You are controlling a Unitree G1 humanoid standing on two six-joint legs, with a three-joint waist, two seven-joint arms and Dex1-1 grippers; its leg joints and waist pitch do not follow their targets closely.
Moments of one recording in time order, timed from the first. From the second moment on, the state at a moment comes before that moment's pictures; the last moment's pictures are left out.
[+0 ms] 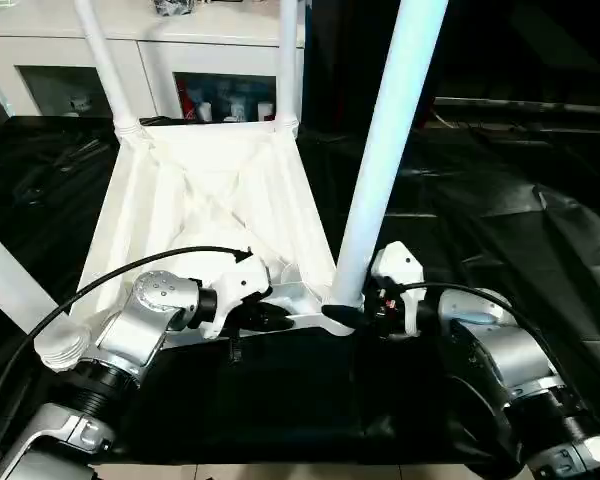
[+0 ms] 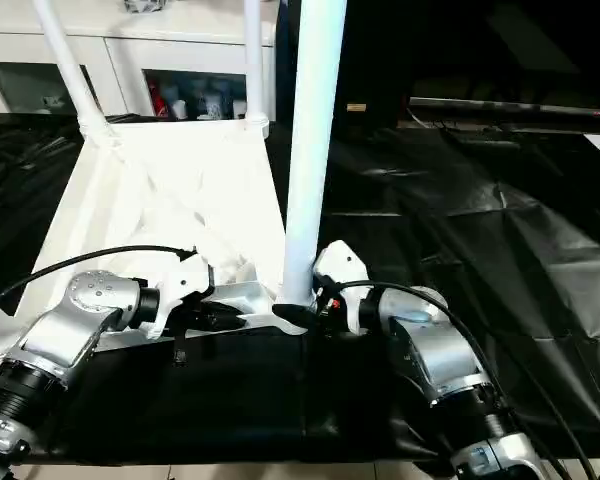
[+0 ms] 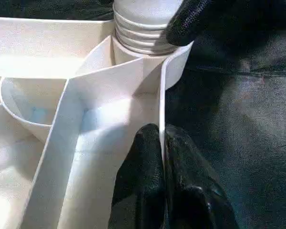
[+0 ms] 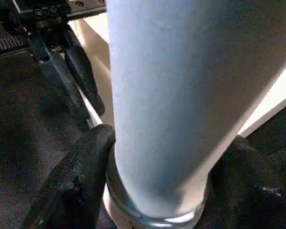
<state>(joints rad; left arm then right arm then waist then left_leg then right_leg) -0.47 0.42 -0.30 0.39 -0.02 0.17 -1.17 -0.38 -0.34 0.24 0.31 0.12 0.15 0.95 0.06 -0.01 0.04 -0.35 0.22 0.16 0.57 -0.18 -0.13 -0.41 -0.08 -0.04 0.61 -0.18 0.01</state>
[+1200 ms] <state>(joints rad) -0.60 0.25 -0.27 0.62 0.07 0.15 -0.89 -0.46 -0.09 0.06 0.53 0.10 0.12 0.51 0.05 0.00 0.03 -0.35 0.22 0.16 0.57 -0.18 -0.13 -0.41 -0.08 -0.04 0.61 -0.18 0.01</state>
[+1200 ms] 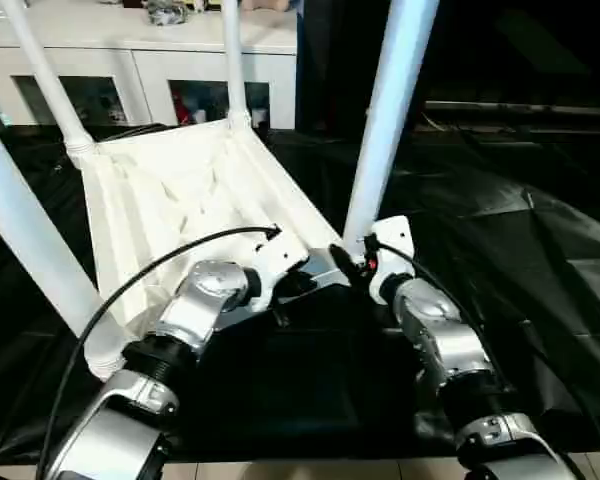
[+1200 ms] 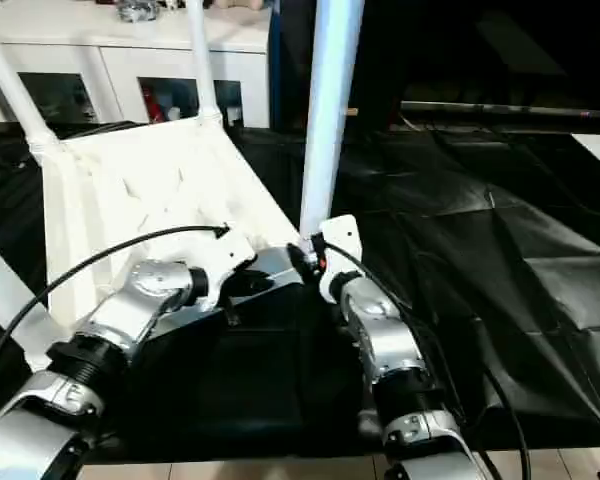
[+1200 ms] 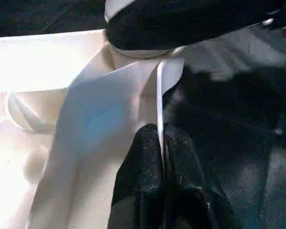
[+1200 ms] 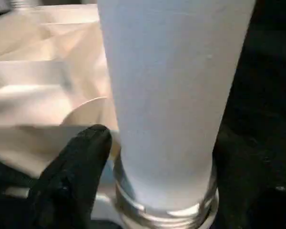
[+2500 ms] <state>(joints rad) -0.54 0.29 -0.26 0.54 0.04 0.15 -1.00 -0.40 -0.11 0.11 0.47 0.10 0.15 0.53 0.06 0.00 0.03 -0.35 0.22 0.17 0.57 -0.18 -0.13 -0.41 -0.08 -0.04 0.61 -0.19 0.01</state>
